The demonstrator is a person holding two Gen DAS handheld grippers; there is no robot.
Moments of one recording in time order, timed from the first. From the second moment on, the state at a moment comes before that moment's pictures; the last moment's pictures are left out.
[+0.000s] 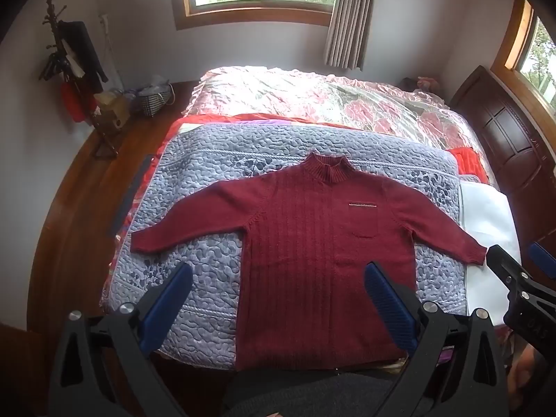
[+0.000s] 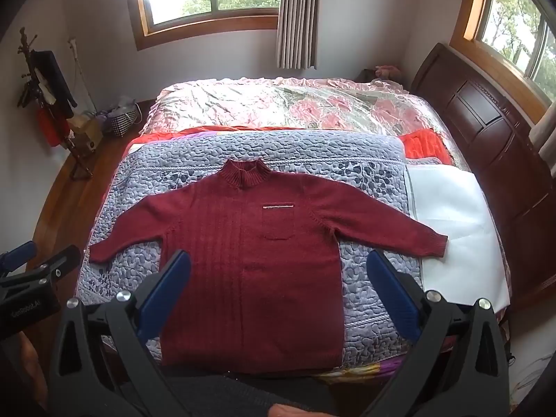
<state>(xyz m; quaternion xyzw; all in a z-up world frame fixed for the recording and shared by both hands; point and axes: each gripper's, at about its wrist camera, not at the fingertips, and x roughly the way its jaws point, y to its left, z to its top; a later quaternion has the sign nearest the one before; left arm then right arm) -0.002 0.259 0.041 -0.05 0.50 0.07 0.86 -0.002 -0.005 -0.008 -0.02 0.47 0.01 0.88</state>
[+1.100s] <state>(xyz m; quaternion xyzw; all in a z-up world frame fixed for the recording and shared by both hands) 0.002 0.252 0.037 -0.04 0.50 0.07 0.86 -0.002 -0.007 -0.012 -0.02 0.47 0.01 0.88</state>
